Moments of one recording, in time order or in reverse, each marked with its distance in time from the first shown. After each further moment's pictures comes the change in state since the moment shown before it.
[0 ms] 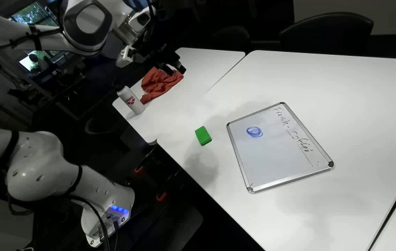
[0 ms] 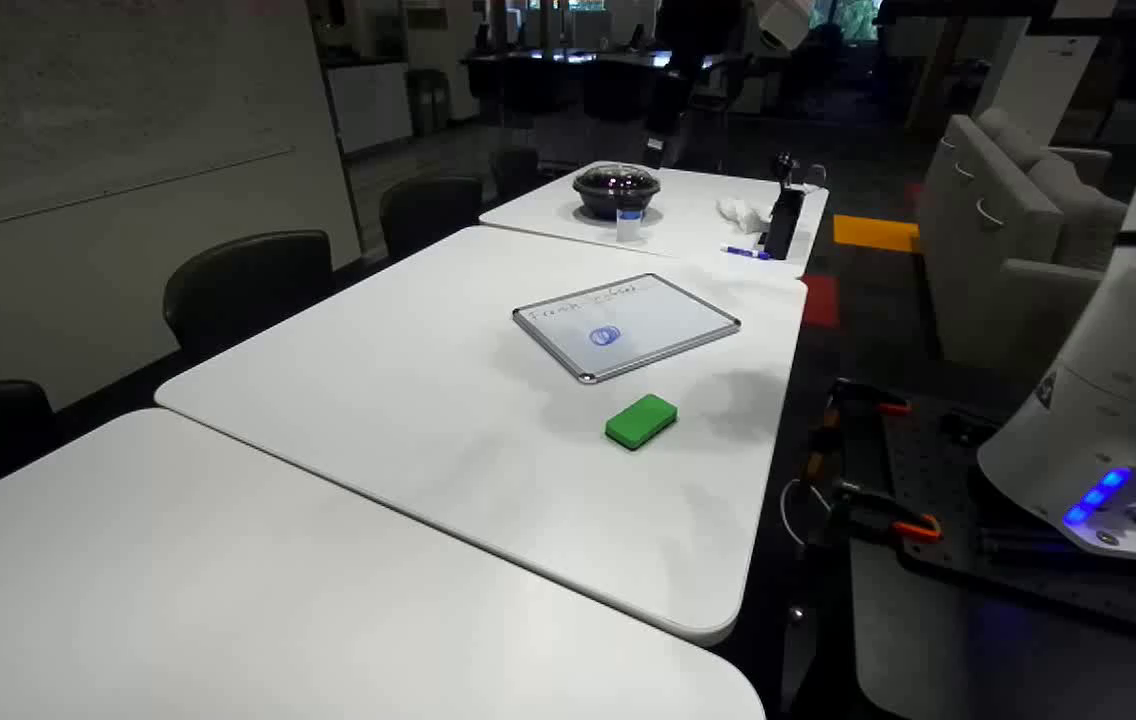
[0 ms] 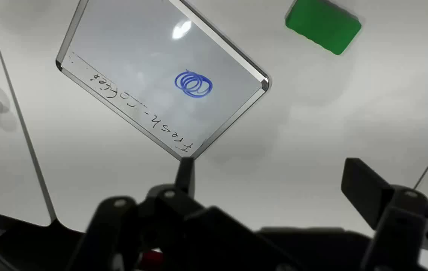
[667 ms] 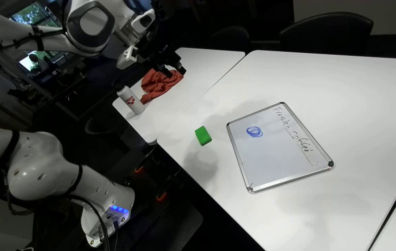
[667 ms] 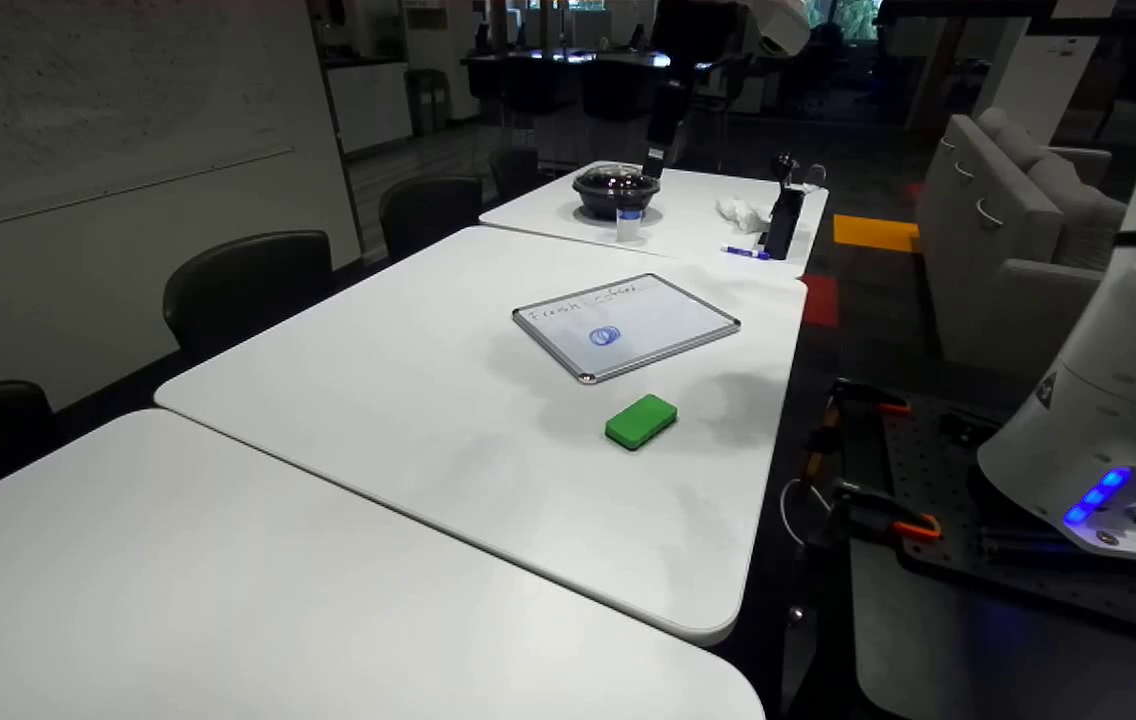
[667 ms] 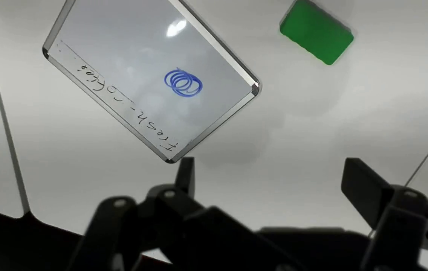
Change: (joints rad) arm 0.030 0.019 -0.009 -0.001 0.012 0.002 -0.079
